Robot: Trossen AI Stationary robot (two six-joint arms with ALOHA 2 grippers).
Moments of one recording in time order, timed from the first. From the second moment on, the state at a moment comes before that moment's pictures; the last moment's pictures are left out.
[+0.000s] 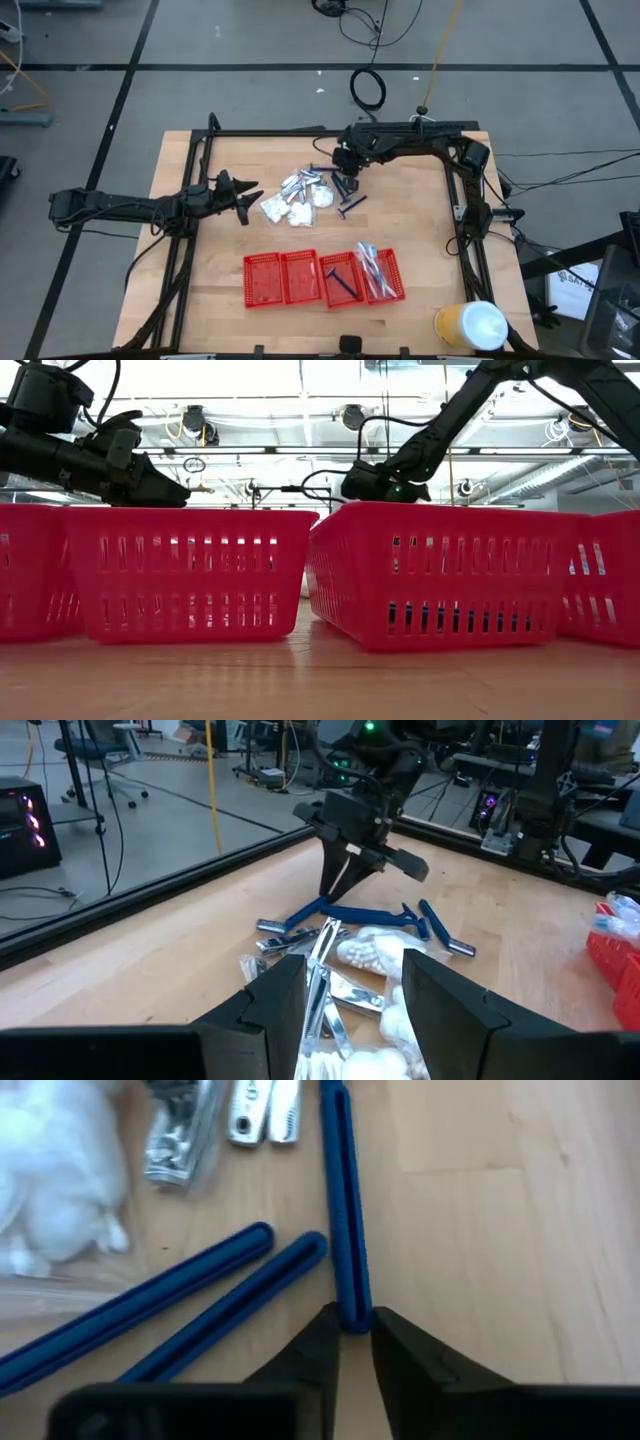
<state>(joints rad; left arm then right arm) 0.12 0.61 0.02 0.44 -0.32 -0.20 -0.53 2.01 1.24 -0.26 -0.15 -0.41</state>
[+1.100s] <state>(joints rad) 0.12 0.61 0.02 0.41 -0.32 -0.21 -0.51 2.05 1.24 -0.18 -0.07 -0.33</state>
